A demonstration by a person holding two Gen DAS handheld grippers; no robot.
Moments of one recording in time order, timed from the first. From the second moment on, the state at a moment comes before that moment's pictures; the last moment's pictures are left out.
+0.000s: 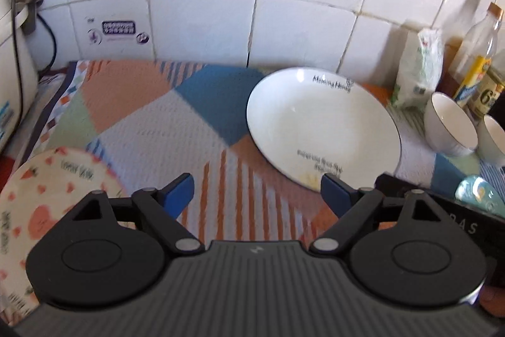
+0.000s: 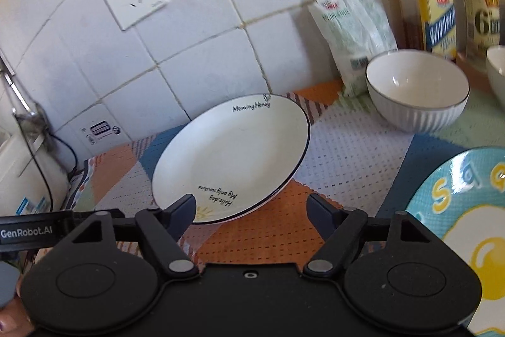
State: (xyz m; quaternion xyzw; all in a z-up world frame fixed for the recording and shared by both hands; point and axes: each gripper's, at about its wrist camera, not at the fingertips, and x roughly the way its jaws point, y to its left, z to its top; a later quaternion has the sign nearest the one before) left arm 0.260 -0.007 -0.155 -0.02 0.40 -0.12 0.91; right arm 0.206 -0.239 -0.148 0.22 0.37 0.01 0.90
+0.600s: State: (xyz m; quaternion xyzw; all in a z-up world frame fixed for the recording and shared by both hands) left arm 0.324 -0.017 -0.198 -0.07 0.44 -0.14 0.88; right arm 0.254 -0.254 -0.184 0.29 0.39 -0.05 0.87
